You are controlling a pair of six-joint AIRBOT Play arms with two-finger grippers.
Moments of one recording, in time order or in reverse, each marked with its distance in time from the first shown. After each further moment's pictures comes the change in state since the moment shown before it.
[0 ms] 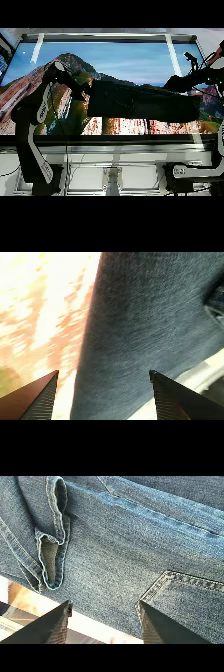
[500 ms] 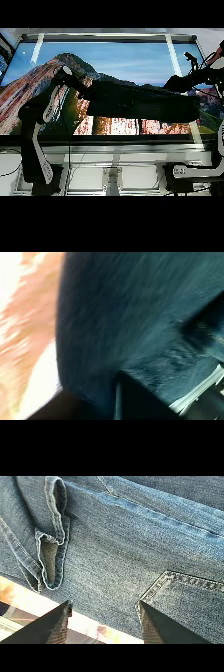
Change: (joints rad) left arm -0.061 -0.060 0.001 -0.048 0.080 -0.003; right arm 0.000 0.000 0.000 0.000 0.000 0.000
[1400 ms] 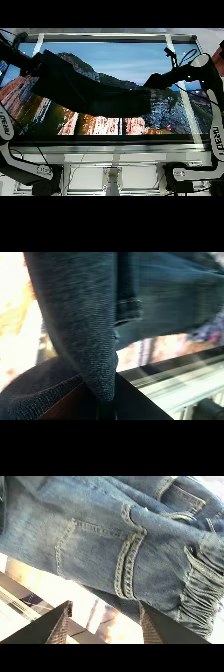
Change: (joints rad) left arm 0.361 0.519 0.178 0.096 -0.320 -0.059; right arm 0.262 0.000 0.000 0.109 -0.111 0.001
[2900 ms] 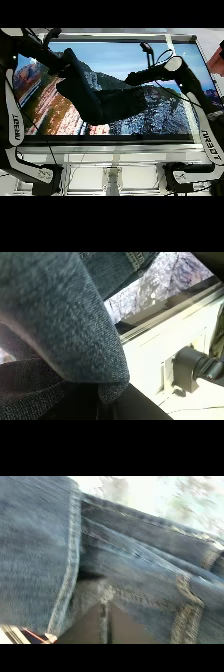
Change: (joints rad) left arm -0.298 -0.011 0.002 -0.077 -0.008 -0.067; right arm 0.262 -0.045 0.002 0.052 -0.314 -0.059
